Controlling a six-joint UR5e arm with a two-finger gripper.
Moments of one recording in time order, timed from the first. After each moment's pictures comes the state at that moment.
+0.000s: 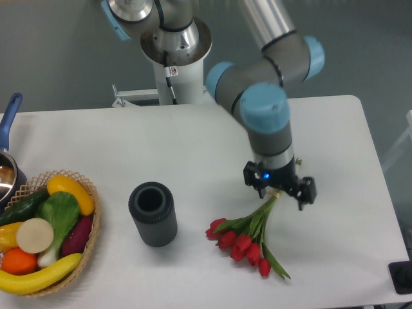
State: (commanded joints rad) arm 2.60 -1.83 -1.59 -0.86 1.53 1.03
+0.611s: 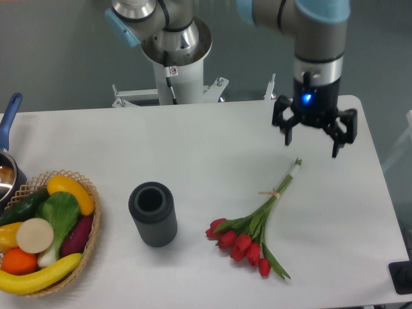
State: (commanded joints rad) arm 2.82 -1.67 -1.56 -1.21 1.40 1.48
